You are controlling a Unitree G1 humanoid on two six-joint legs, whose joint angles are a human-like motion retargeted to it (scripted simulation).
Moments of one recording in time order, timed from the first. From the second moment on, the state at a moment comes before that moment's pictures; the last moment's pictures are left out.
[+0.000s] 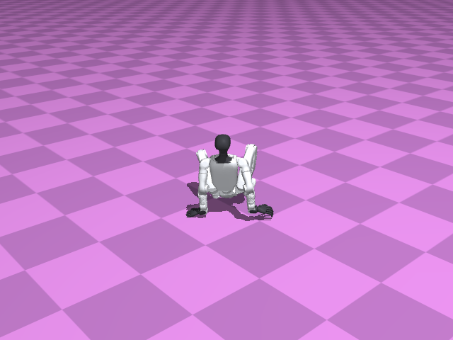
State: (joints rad) left arm 0.66 0.15 -0.57 1.31 -0.33 -0.35 1.25; right arm 0.88 -0.34 0.46 0.99 0.25 -0.39 -1.37; waist -0.06 0.12 0.52; left_leg -1.57 0.28 -0.13 2.77 -0.36 0.03; right_leg -1.57 -0.28 0.09 2.62 -0.51 -0.08
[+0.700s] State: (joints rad) left arm -0.75 0.73 -0.99 1.08 0.16 -0.24 0.02; right arm -0.83 -0.75 0.87 1.35 0.06 -0.19 -0.04; waist -0.18 0.11 0.52; left_leg -1.57 0.45 -0.33 2.51 -0.87 0.25; right_leg -1.56 -0.44 0.22 2.43 -0.81 -0.11
